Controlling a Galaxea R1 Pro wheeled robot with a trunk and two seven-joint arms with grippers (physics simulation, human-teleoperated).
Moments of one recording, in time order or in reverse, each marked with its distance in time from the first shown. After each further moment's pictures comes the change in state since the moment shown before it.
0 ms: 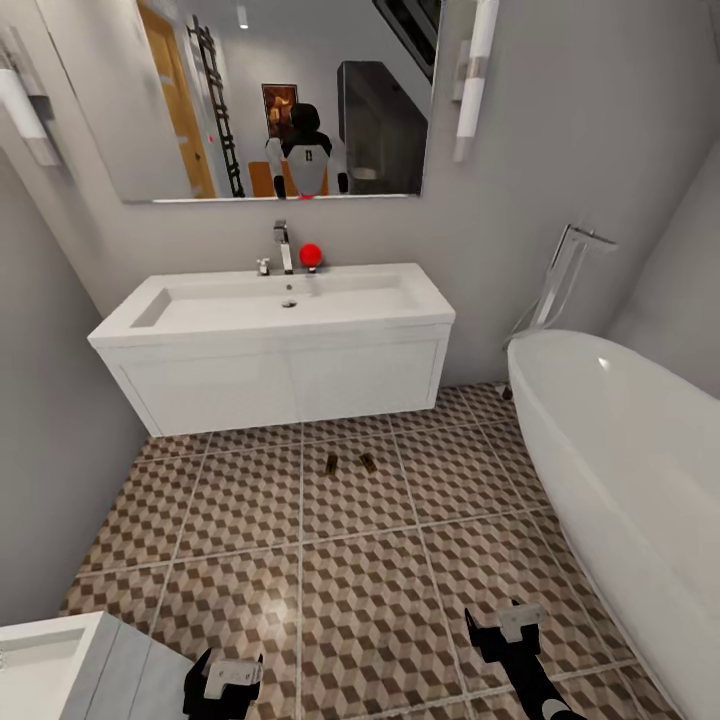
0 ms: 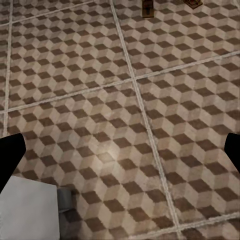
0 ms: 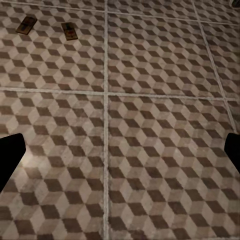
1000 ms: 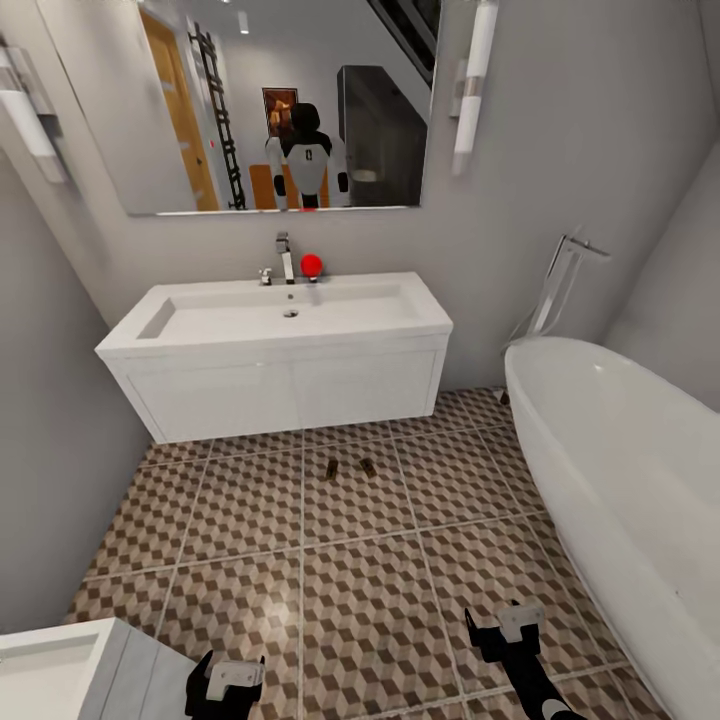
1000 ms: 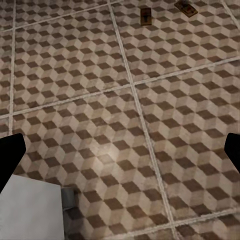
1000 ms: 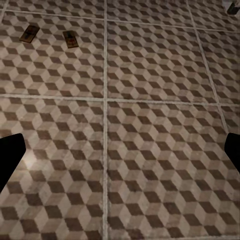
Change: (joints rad) left arm 0.002 -0.007 0.000 0.000 0.001 0.002 0.000; right arm 0.000 0.000 0.000 0.000 0.000 0.000 0.000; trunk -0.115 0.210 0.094
